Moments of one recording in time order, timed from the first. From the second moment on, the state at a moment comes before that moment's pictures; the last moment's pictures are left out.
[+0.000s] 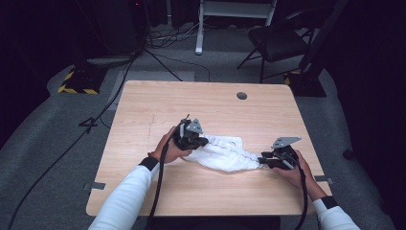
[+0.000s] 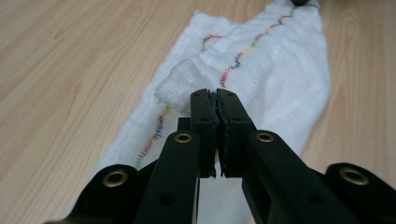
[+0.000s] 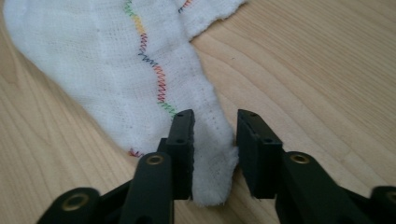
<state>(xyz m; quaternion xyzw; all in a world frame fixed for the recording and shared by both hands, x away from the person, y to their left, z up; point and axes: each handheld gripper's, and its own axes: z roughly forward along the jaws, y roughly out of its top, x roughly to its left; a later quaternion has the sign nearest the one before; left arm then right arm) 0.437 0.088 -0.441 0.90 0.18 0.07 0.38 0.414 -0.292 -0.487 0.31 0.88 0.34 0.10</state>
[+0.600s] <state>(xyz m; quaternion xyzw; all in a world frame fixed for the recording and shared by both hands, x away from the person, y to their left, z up) 0.368 0.129 -0.438 0.91 0.15 0.06 0.39 0.370 -0.281 -0.462 0.23 0.89 0.38 0.10</state>
